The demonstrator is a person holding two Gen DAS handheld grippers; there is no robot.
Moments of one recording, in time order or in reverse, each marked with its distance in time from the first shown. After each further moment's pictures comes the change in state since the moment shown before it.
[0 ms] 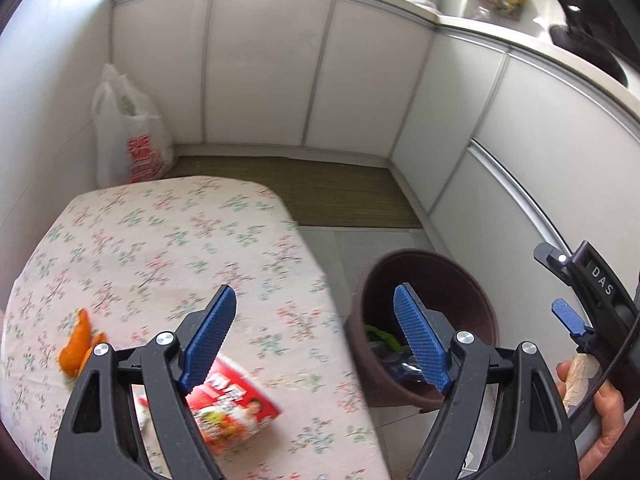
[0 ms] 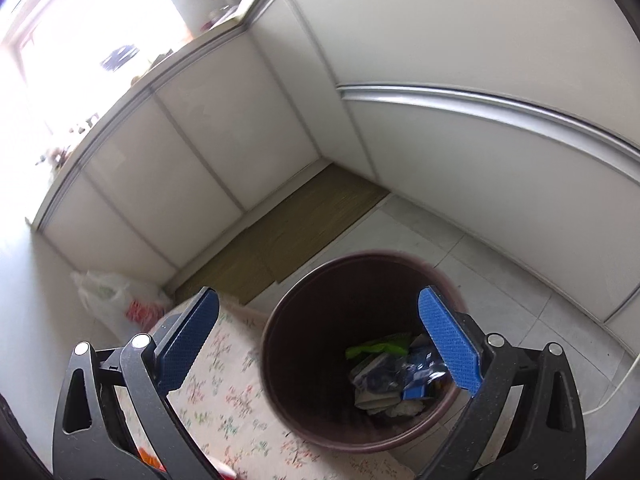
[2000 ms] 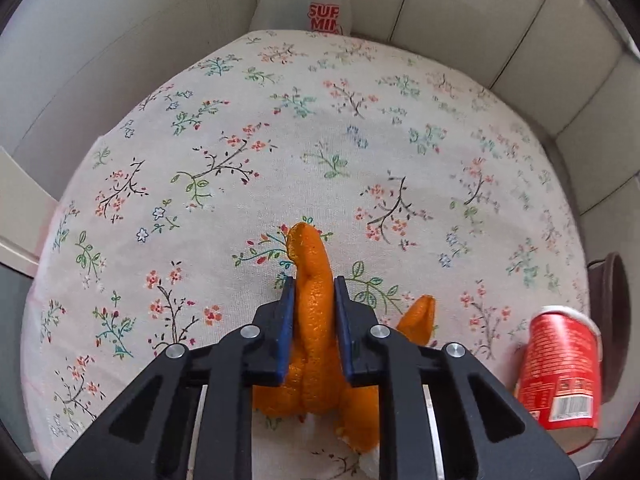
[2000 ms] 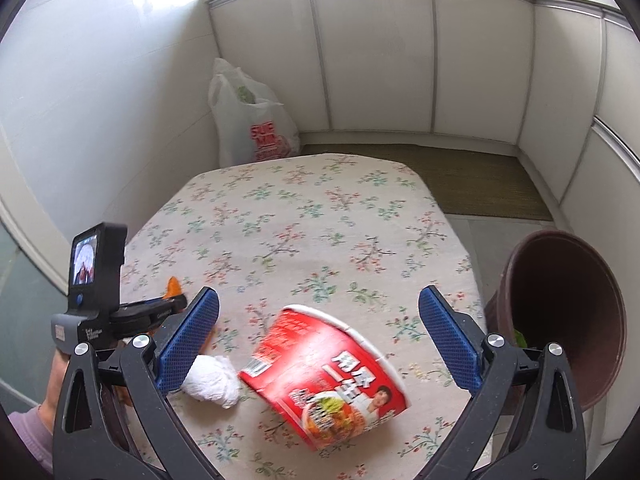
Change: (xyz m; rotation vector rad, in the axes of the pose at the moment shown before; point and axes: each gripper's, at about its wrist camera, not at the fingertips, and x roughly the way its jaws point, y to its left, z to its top) left arm 0.072 0.296 -0.074 -0.307 0.293 0.277; right arm 0.011 0.224 -0.176 -0.695 0.258 0.313
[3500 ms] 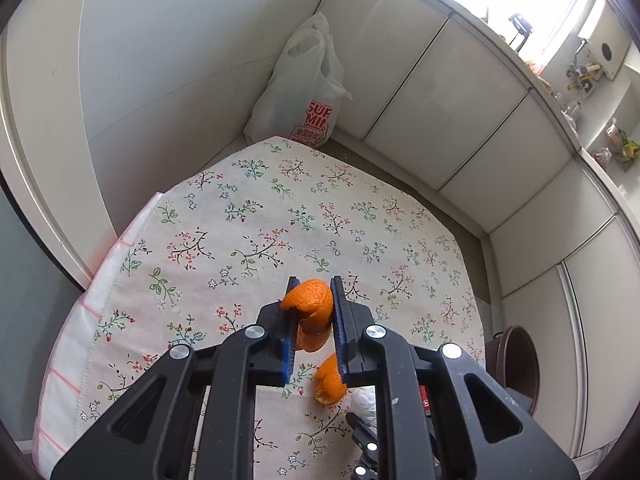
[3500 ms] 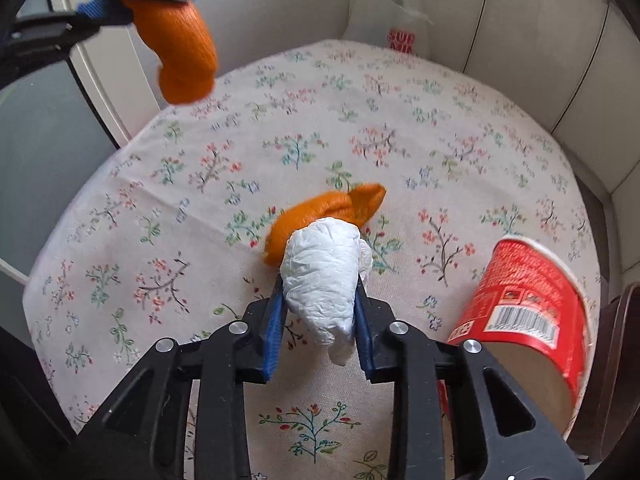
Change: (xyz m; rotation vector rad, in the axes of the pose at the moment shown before) left arm -0.136 0.067 0.012 -0.152 -0.246 -0.230; right arm 0.074 0.134 -0.076 -0.414 0.278 0.150
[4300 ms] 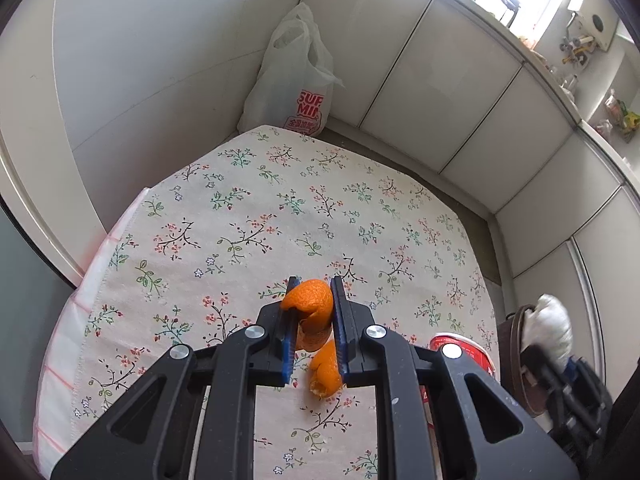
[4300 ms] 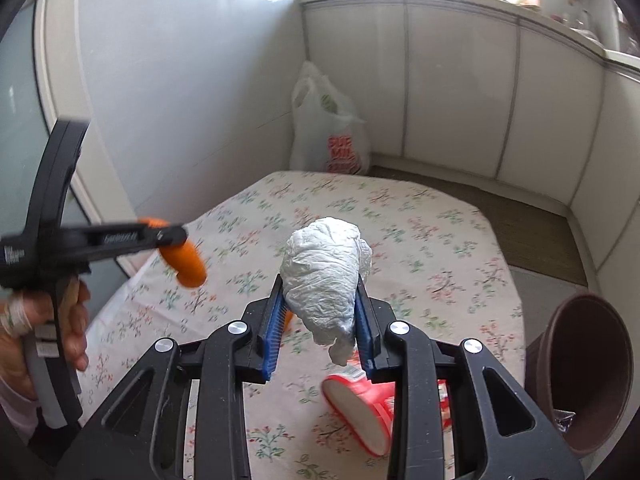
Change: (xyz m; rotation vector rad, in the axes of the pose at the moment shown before) left arm 0.014 -0.024 -0.018 0.069 0.020 0.034; right arm -0.117 -0.075 0.011 0.192 -0.355 -0.054
